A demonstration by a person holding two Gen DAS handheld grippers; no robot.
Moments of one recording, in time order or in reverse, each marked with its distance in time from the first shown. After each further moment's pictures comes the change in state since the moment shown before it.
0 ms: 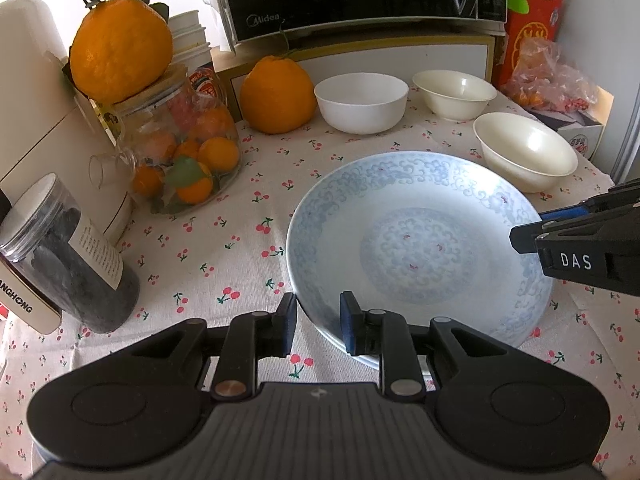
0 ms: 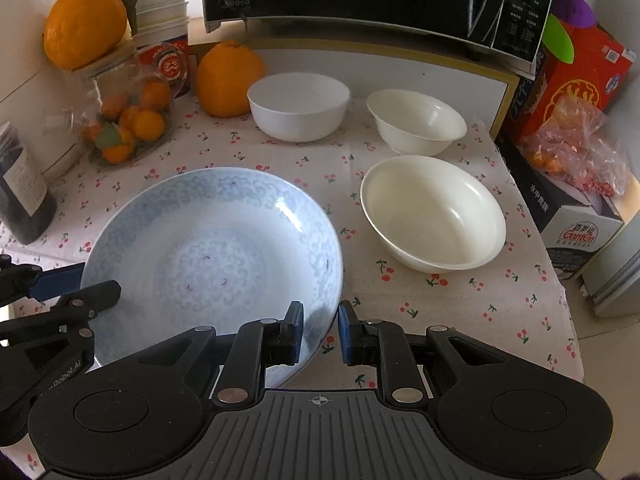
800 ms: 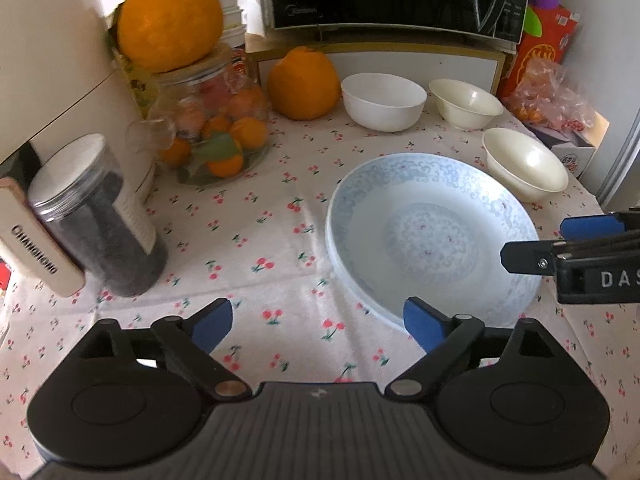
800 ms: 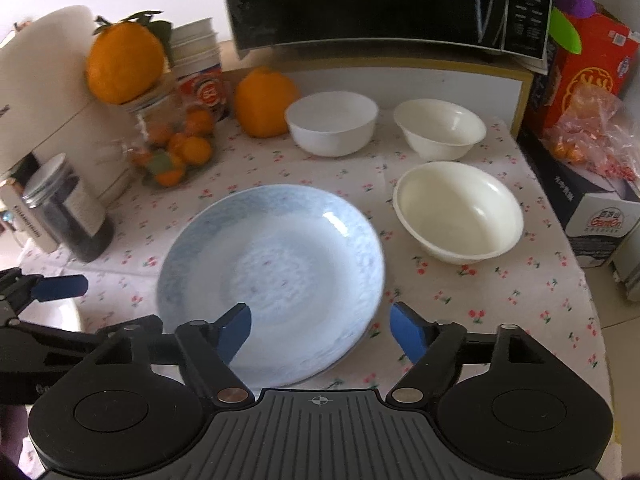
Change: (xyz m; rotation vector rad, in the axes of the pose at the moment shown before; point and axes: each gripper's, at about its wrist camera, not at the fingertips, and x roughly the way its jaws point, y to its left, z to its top) left arm -0.029 0.040 -0.006 -0.094 0.049 -0.065; right arm -0.038 0.004 -0.003 0.058 -0.020 0.140
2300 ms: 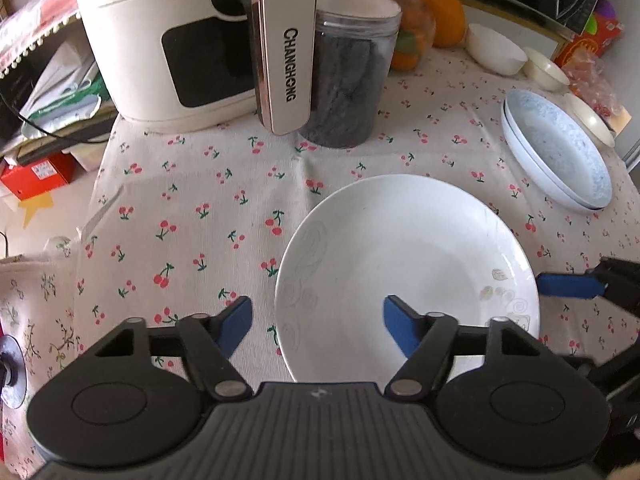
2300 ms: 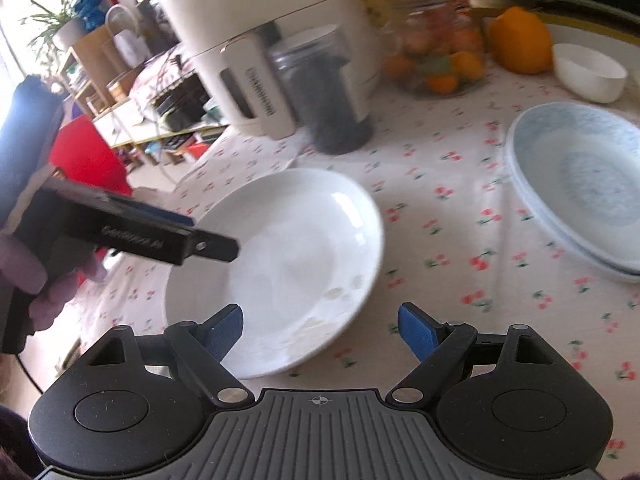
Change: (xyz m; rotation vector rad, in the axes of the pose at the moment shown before) left arm -0.037 0.172 -0.075 -0.104 0.201 -0.053; right arm 0.015 0.167 -0.088 -0.151 0.085 0.429
